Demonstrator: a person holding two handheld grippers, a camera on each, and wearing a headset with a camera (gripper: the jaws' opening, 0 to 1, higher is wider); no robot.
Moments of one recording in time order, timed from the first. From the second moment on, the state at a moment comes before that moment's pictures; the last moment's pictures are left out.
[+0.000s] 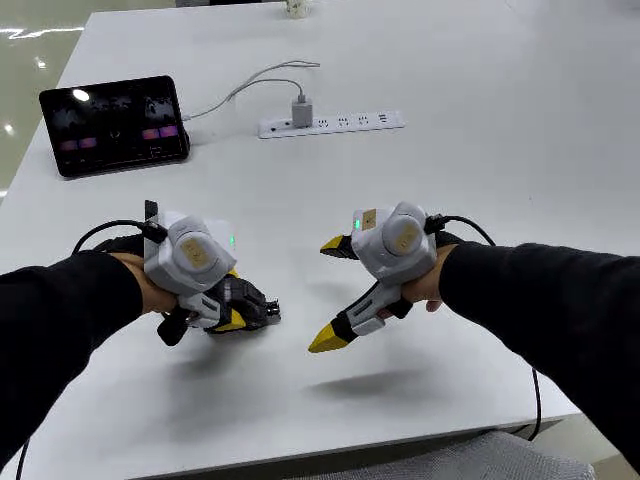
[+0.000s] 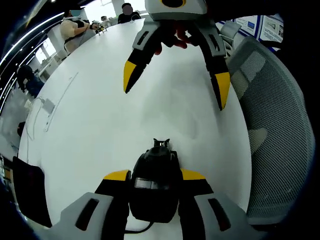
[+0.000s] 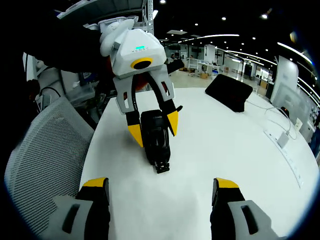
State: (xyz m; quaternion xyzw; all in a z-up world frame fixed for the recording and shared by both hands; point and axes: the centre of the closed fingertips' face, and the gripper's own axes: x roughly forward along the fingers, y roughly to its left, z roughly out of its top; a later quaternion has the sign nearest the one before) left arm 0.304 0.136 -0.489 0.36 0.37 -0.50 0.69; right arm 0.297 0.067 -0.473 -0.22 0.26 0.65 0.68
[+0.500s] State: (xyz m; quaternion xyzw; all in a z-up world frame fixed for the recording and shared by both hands) left arm 0.304 0.135 -0.490 0.36 0.35 -0.52 0.69; right arm 0.303 0.084 -0.492 -0.25 0.26 0.65 0.67
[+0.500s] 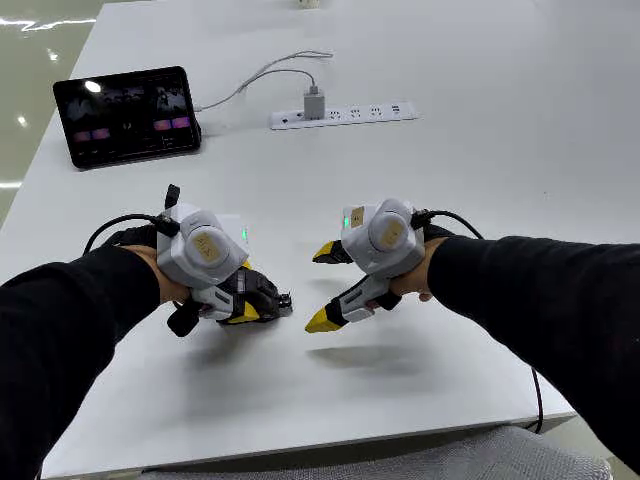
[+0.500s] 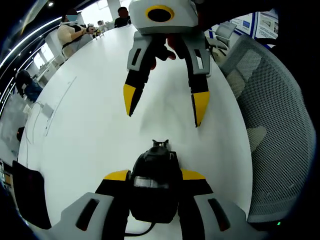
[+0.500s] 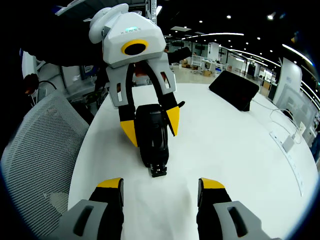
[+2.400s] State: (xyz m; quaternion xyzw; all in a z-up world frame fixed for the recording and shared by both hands) left arm 0.304 0.135 -0.490 0.33 0.35 -0.51 0.71; right arm 0.298 0.114 -0.524 -0.31 0.28 0.68 0.60
